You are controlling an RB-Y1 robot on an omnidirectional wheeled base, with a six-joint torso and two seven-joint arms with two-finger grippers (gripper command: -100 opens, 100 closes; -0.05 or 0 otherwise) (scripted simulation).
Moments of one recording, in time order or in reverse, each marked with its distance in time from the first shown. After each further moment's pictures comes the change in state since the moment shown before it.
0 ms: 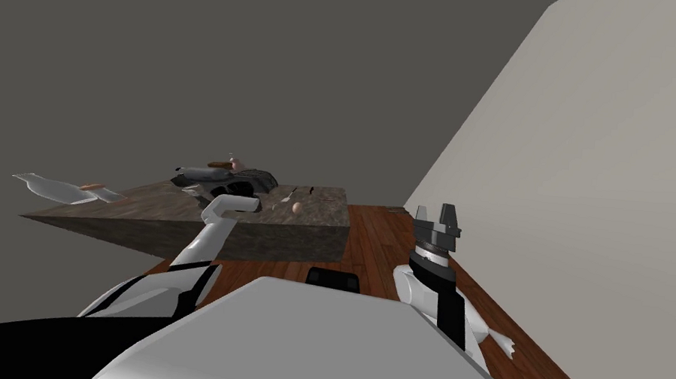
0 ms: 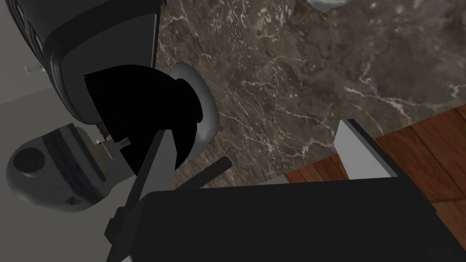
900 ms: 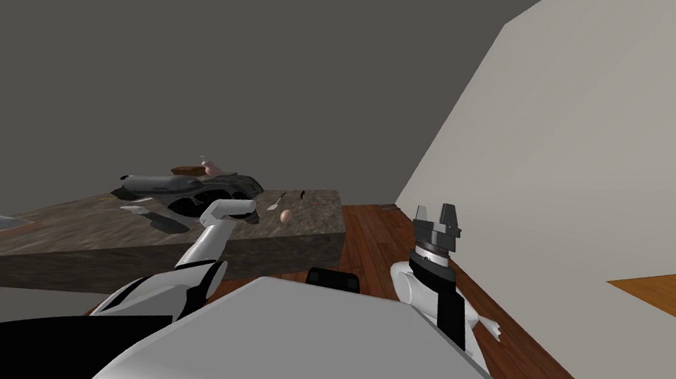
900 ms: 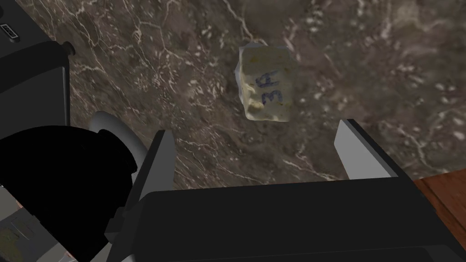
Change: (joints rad) left arm -0.024 -0.042 0.085 0.129 0.037 0.194 -0.008; right arm 0.000 0.000 0.000 0.000 0.000 0.000 0.000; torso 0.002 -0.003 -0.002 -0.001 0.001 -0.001
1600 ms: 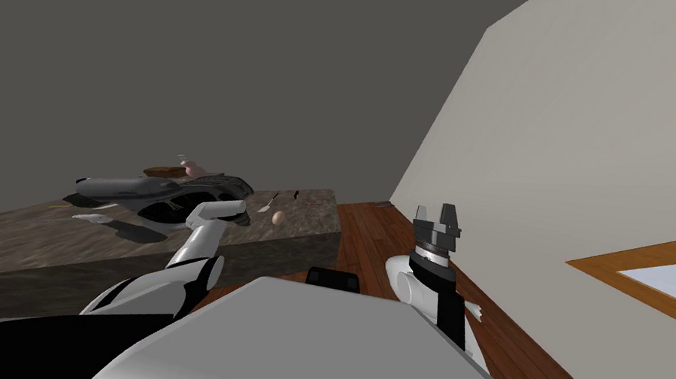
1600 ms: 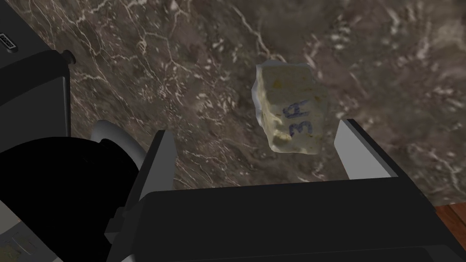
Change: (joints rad) left arm -0.024 0.033 0.107 0.150 -0.007 -0.078 -0.089; right arm 0.000 0.000 0.000 0.000 0.000 0.000 0.000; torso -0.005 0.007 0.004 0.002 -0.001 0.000
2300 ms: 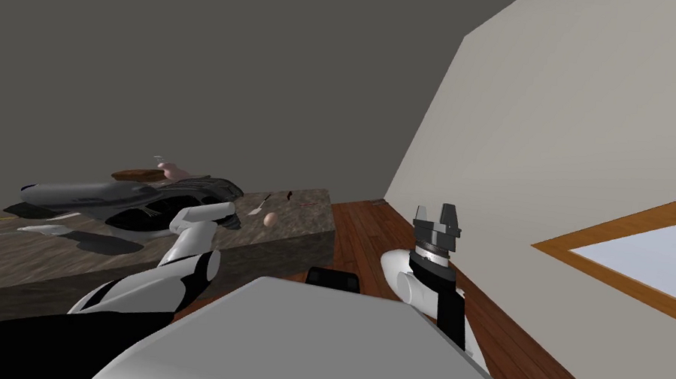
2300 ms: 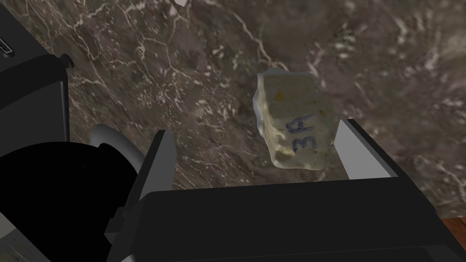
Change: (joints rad) left arm -0.034 0.037 0.124 0.184 -0.016 -0.099 -0.105; right arm 0.000 0.000 0.000 0.000 0.000 0.000 0.000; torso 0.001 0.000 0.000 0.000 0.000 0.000
